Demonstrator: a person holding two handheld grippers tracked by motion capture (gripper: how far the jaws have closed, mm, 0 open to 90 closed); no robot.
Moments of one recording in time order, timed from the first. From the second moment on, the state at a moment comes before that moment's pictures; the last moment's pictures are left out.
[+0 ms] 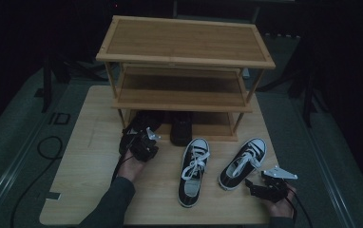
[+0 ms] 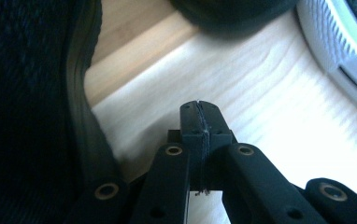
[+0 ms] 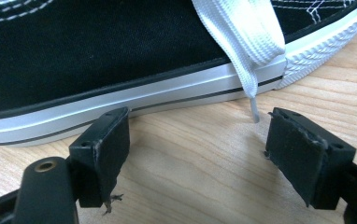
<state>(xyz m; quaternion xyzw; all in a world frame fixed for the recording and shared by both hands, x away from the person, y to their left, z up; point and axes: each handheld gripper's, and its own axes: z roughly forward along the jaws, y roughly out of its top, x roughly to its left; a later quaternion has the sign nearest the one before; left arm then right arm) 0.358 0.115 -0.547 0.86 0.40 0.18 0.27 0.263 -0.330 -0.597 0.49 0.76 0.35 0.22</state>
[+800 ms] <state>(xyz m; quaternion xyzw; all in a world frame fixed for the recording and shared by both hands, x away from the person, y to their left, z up) 0.310 0.191 -0.543 0.85 0.43 0.19 0.25 0.263 -0.330 -0.597 0.49 0.76 0.35 0.22</state>
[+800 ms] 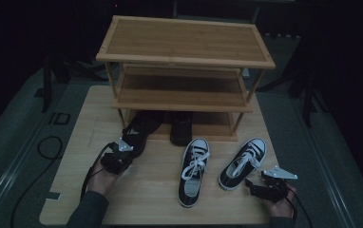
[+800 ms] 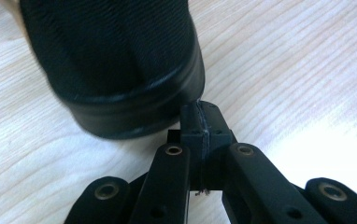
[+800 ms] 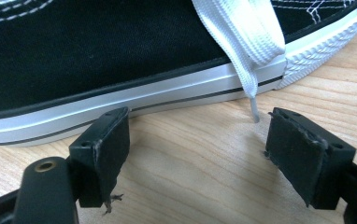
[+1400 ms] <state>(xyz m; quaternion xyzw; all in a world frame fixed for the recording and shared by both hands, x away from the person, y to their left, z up) 0.315 0.217 -0.562 0.82 0.48 0.20 0.24 0.263 -0.330 -0.597 0.49 0.76 0.35 0.22</state>
